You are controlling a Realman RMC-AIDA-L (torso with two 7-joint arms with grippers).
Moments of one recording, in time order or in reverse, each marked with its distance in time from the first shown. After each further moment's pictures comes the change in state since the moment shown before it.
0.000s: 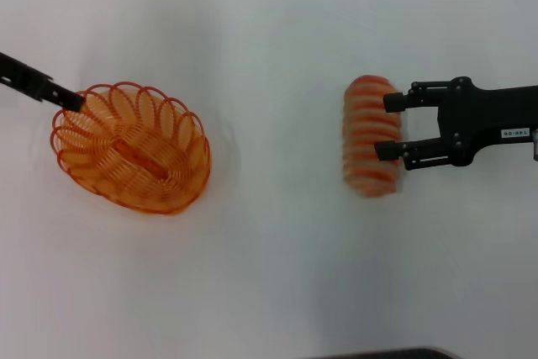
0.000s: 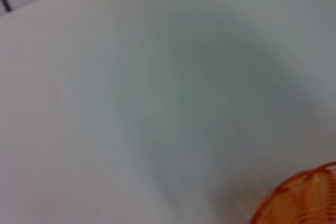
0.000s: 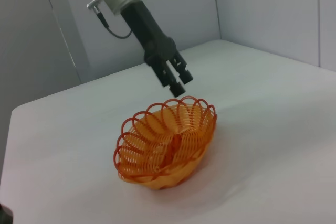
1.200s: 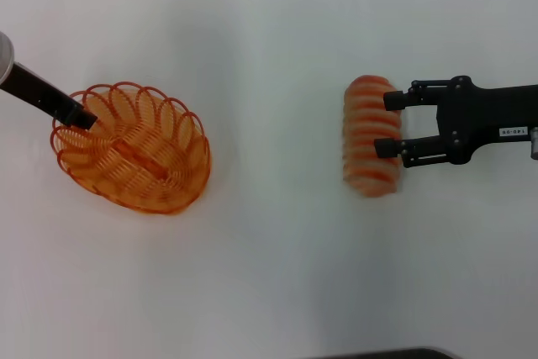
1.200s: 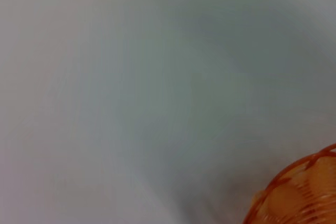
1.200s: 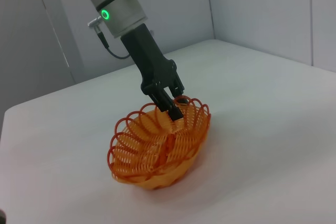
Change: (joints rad) left arm -0.015 -0.059 0.102 -0.068 0.085 -0.107 0.007; right arm -0.001 0.004 0.004 -0.001 -0.001 0.013 0.004
